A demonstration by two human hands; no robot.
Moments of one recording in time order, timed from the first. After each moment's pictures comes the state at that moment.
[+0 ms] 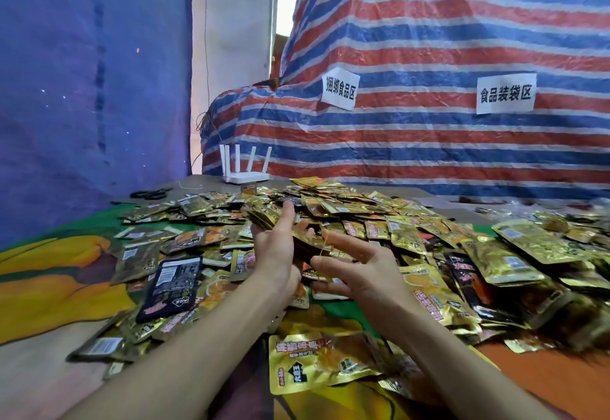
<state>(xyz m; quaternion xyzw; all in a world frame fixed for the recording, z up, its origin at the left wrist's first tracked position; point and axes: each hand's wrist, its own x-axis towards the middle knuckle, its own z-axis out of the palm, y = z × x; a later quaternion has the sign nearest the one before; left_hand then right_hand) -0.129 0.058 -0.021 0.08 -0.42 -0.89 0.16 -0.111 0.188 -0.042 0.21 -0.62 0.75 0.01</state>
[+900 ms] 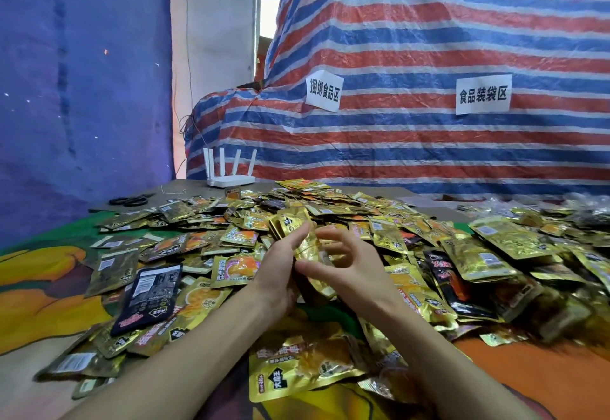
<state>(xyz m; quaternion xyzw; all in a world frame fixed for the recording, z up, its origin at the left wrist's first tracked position) -0.126 0.065 -0.034 -0.08 -0.52 -0.85 -0.08 -0.110 0.204 -0.036 0.20 -0.79 0.56 0.13</state>
